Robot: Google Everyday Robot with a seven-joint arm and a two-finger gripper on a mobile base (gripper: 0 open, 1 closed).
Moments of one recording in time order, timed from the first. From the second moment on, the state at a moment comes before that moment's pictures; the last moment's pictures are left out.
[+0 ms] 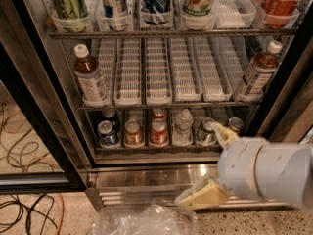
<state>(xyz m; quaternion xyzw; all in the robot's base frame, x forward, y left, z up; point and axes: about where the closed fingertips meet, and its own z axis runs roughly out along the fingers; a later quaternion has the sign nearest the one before) 0.377 -0.096 0.838 -0.49 0.77 0.10 0.40</state>
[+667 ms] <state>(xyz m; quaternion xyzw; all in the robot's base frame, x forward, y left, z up) 0.378 -0.066 0.838 -0.45 0.76 0.03 0.47</state>
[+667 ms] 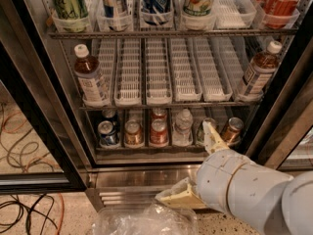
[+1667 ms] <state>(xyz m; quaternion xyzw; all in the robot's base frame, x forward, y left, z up) 0.418 -0.060 0.843 -0.38 0.75 0.03 0.54</state>
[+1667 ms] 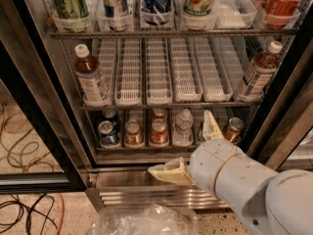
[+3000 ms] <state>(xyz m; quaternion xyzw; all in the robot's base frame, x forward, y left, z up) 0.473 -0.033 0.906 -0.32 0.66 -0.02 0.68</state>
